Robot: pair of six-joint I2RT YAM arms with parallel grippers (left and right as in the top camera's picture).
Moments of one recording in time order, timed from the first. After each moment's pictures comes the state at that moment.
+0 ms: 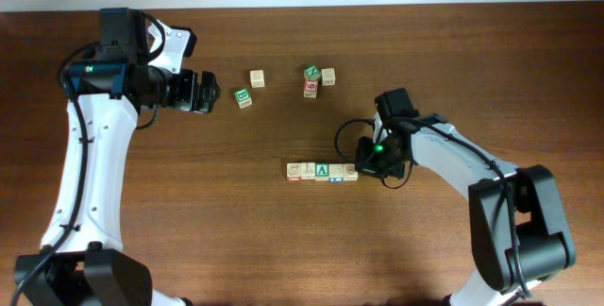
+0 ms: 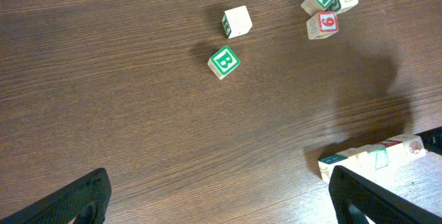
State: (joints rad) left arm 0.04 1.67 1.62 -1.02 0.27 0.19; right arm 0.27 1.83 1.06 -0.62 -0.34 0.47
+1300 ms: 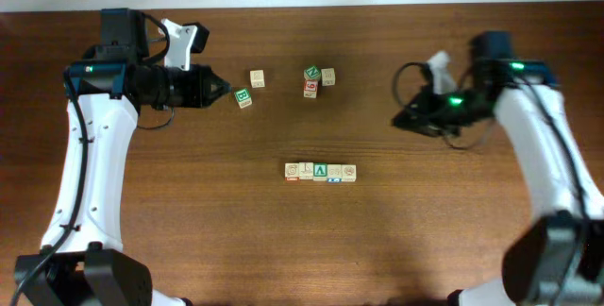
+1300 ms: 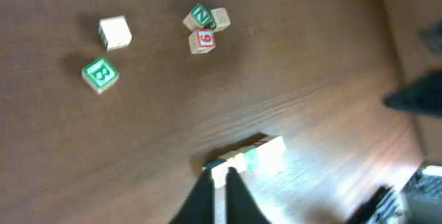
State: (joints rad) left arm 0.04 1.67 1.62 -1.04 0.65 0.05; right arm -0.08 1.69 1.49 -1.21 -0.75 0.05
